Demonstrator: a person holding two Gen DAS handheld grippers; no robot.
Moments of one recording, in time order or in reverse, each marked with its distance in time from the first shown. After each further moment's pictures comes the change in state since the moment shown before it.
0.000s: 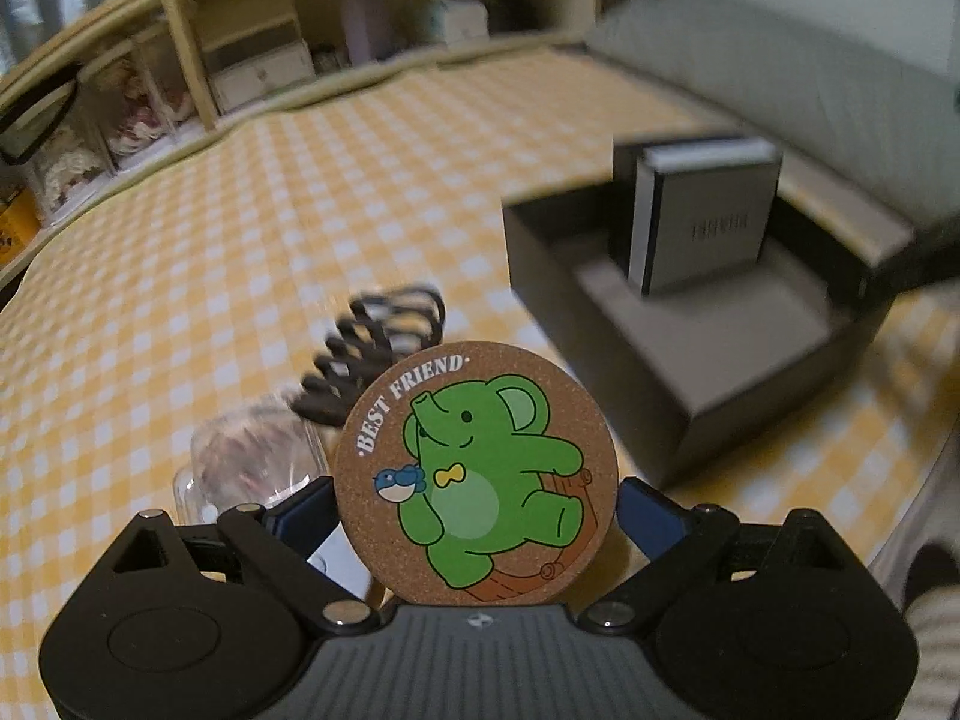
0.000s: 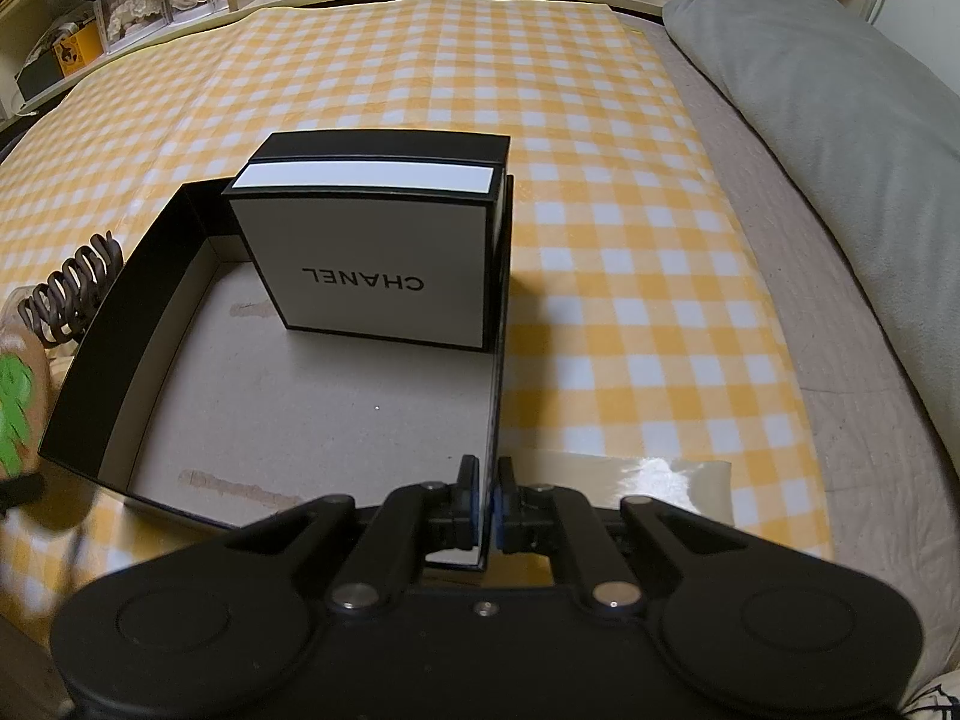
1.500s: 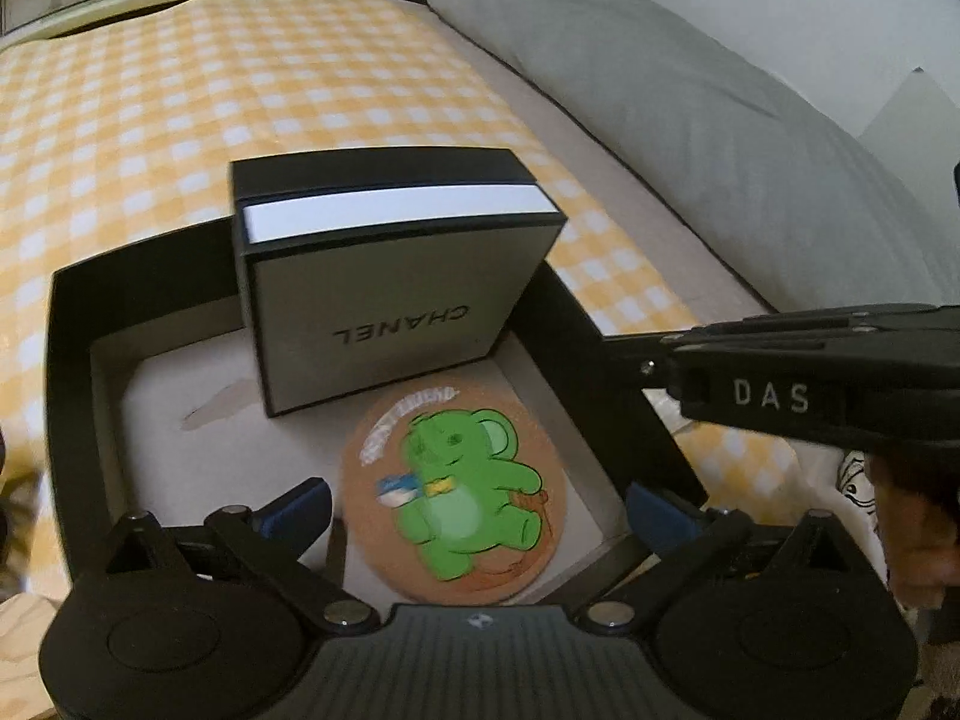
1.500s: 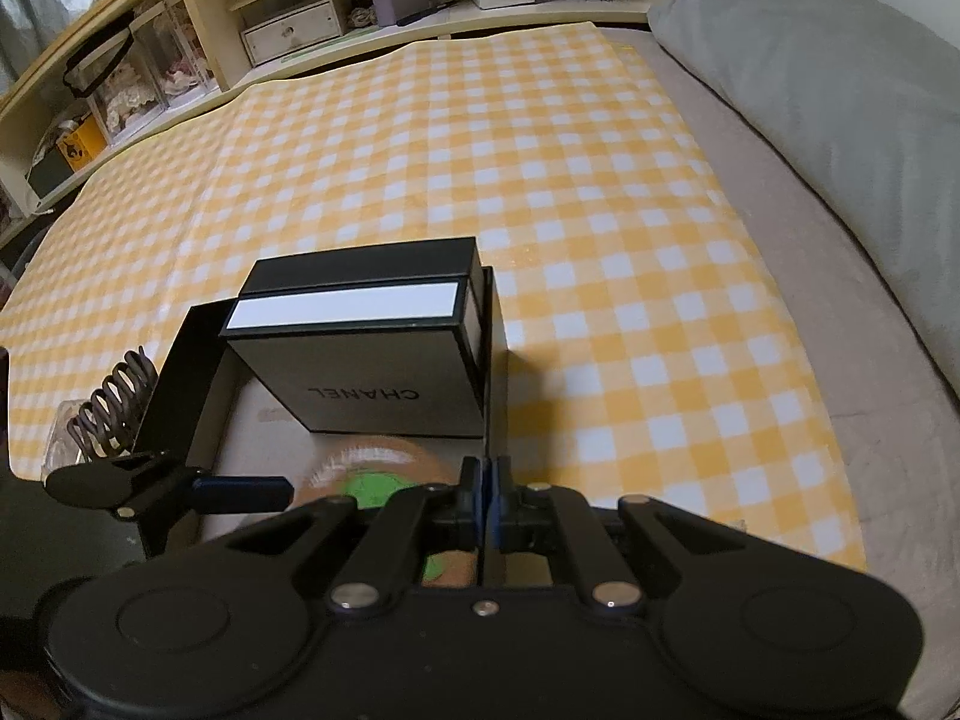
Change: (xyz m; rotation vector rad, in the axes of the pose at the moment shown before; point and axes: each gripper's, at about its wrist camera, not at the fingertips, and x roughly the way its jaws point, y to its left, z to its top) left arm 0.096 -0.098 0.084 -0.111 0.131 -0.457; right arm -0.009 -0.021 0.032 0.140 -0.046 0.124
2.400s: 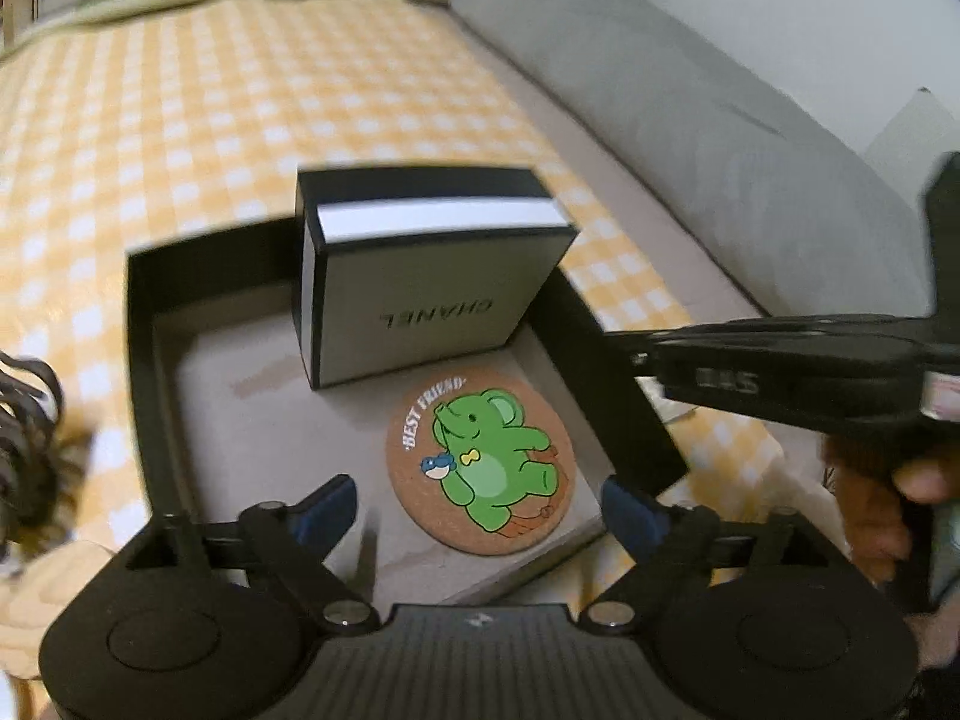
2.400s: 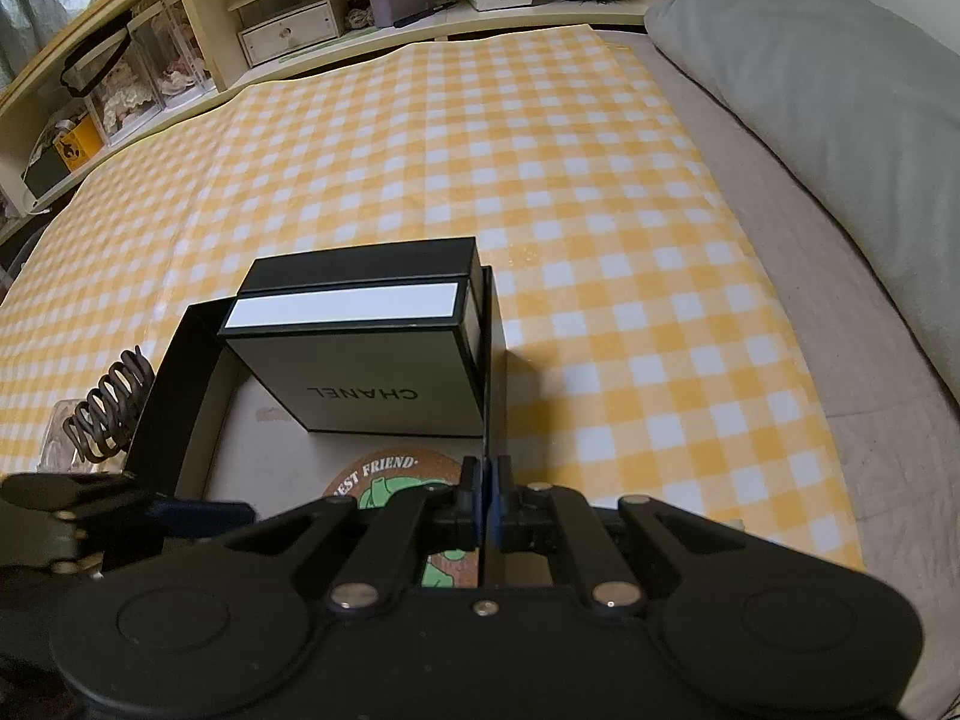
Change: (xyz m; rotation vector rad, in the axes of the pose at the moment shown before) left arm -0.035 0.001 -0.010 -0.021 -0.005 0.025; right arm 0.000 0.002 0.000 -0.004 -0.001 -0.010
